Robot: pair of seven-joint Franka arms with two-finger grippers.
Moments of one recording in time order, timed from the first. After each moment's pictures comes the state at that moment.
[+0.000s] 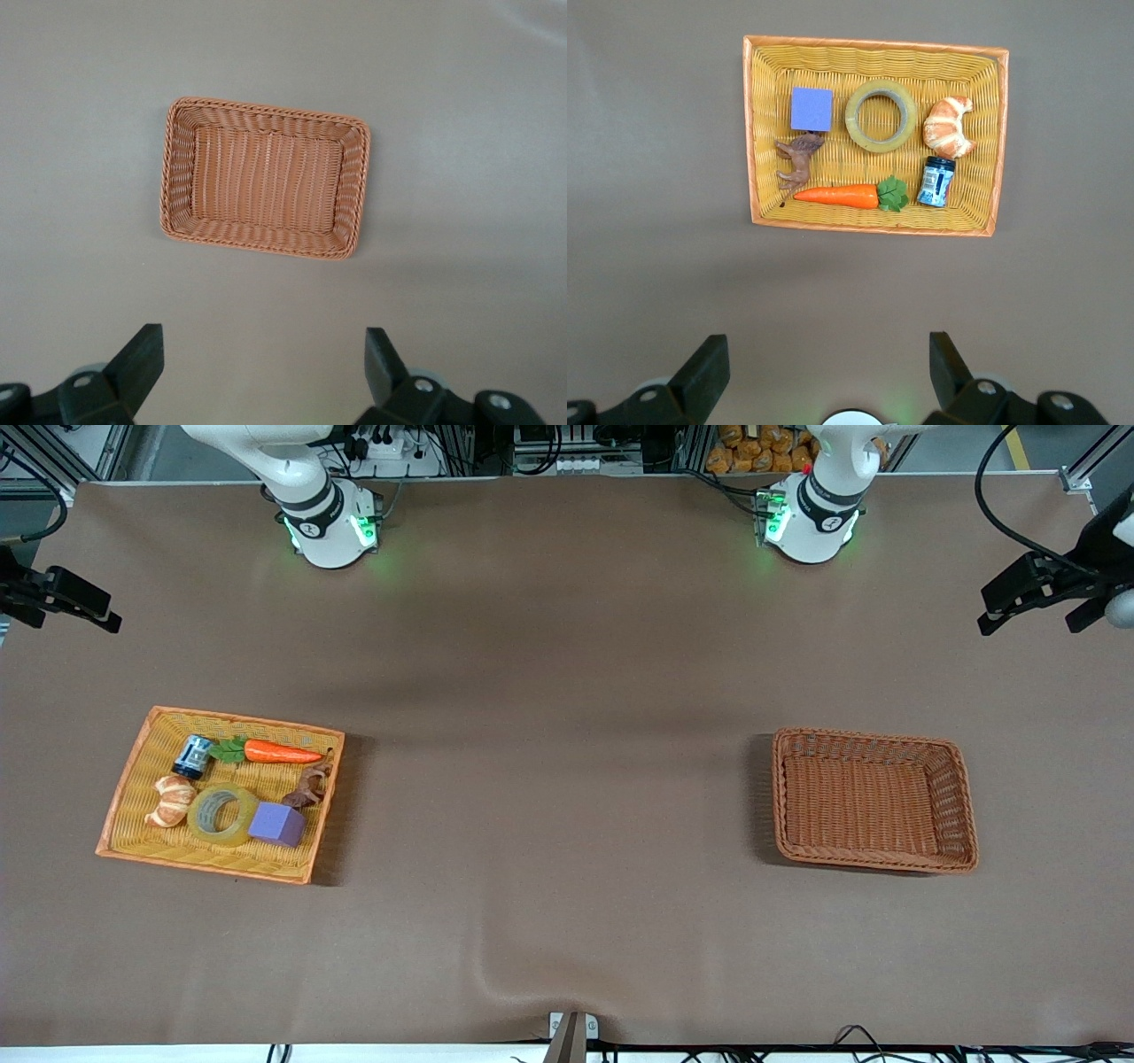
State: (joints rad) left arm 0.08 -0.04 -0.15 -1.48 0.00 1.50 -0.10; right arm 0.02 -0.11 -0.10 -1.65 0.00 1.48 0.00
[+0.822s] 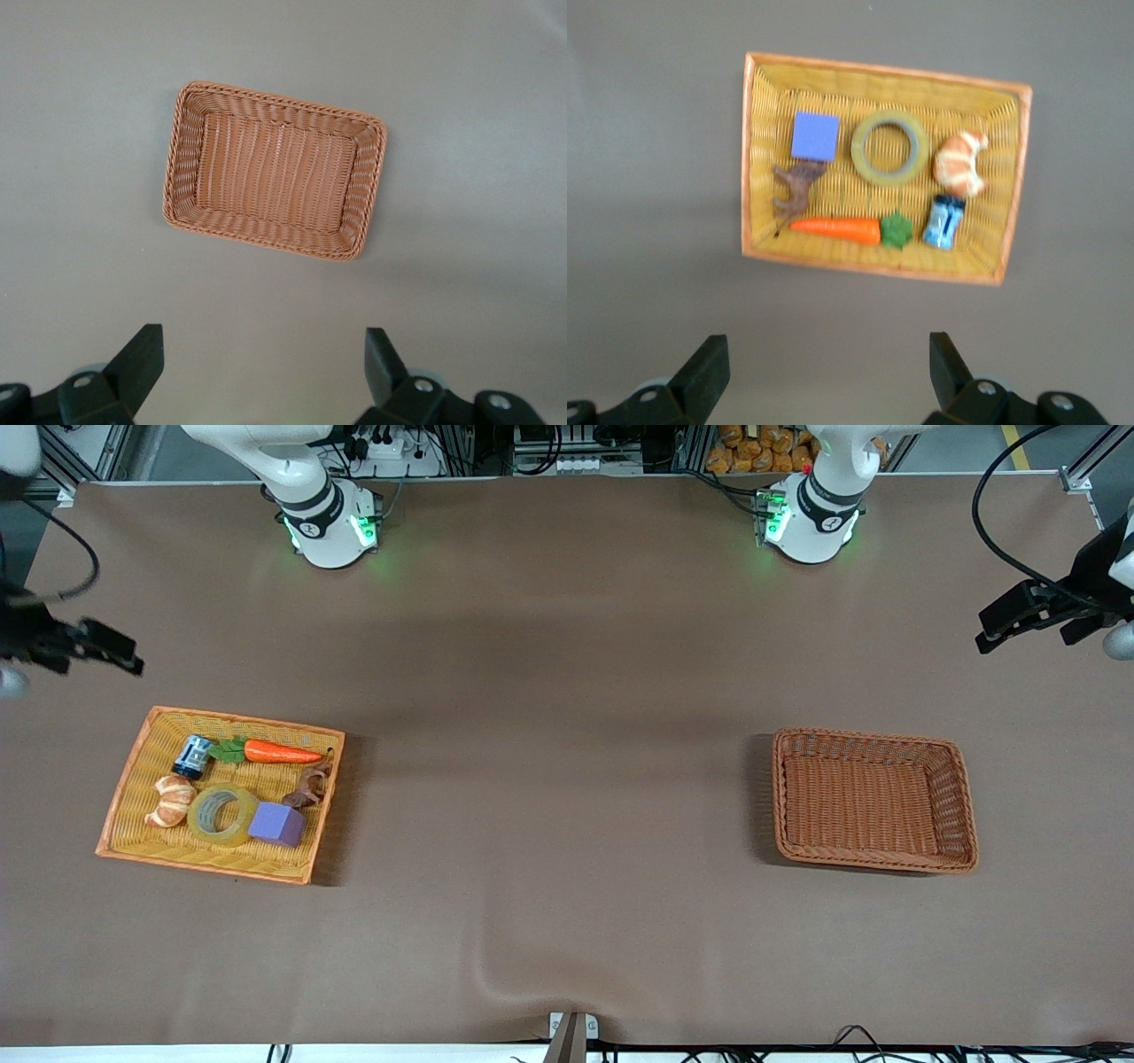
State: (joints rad) left arm 0.08 0.00 -0.15 -1.47 0.02 1.49 -0.17; right arm 0.02 0.02 -0.10 -1.70 0.00 1.67 -0.08
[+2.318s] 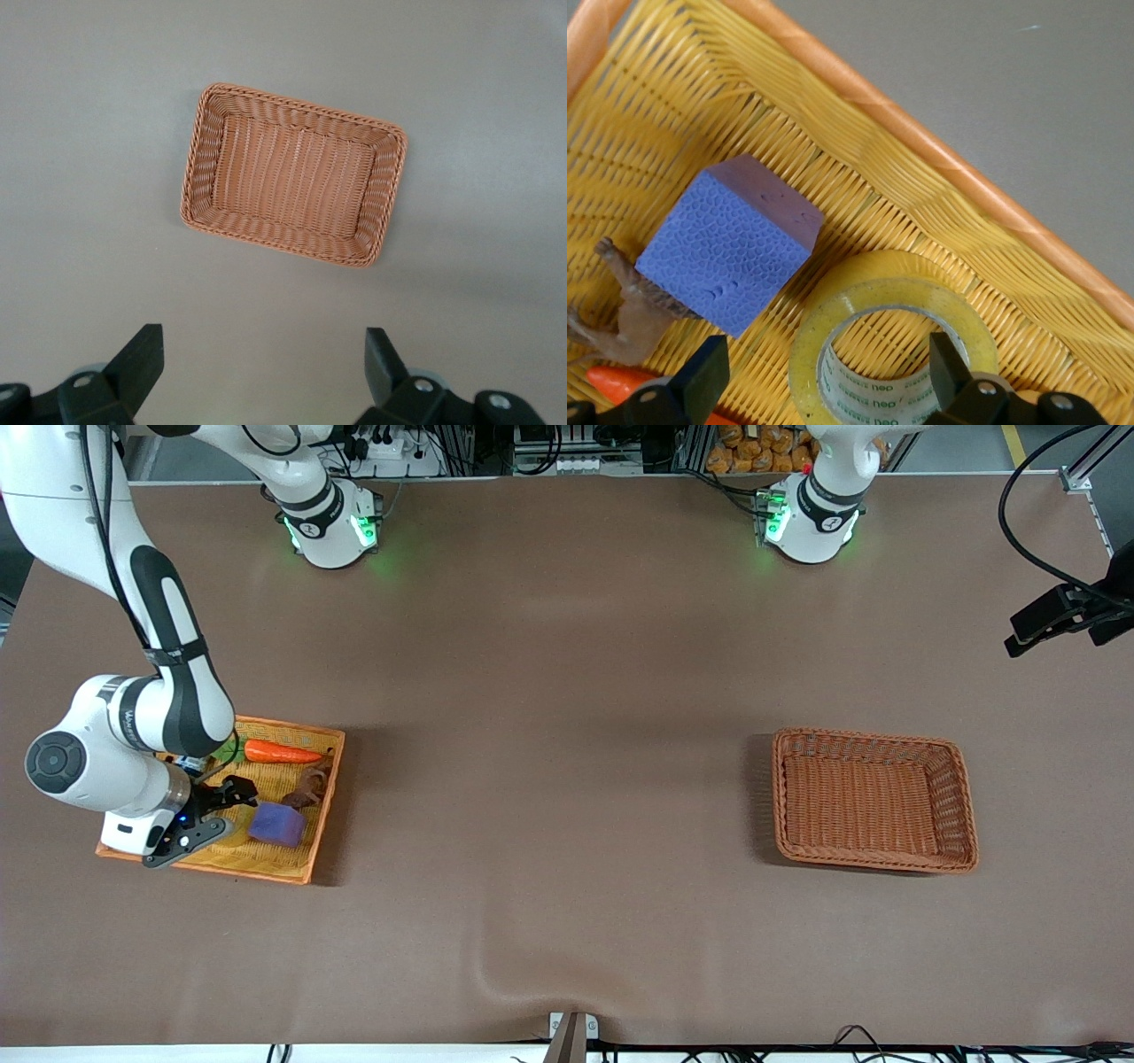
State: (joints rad) left arm 0.13 0.01 -0.15 -1.46 0.02 1.49 -0.15; right arm -0.02 0.54 -0.08 -1.79 0.01 2.28 -0.65
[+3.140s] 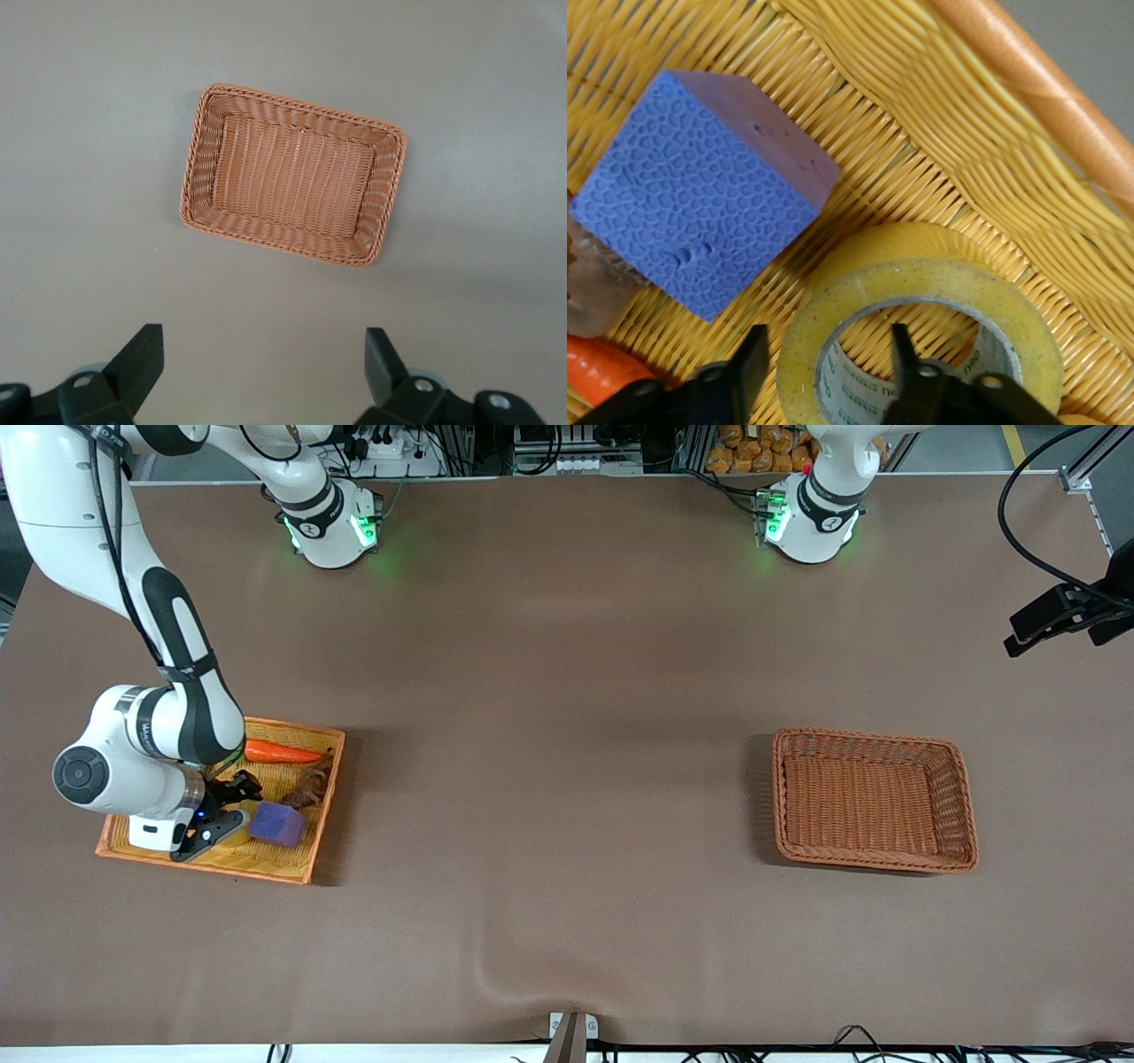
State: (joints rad) left arm 0.13 0.01 -0.15 -1.46 0.02 1.49 -0.15; right arm -0.03 0.59 -0.09 -1.80 0.01 2.27 -0.73
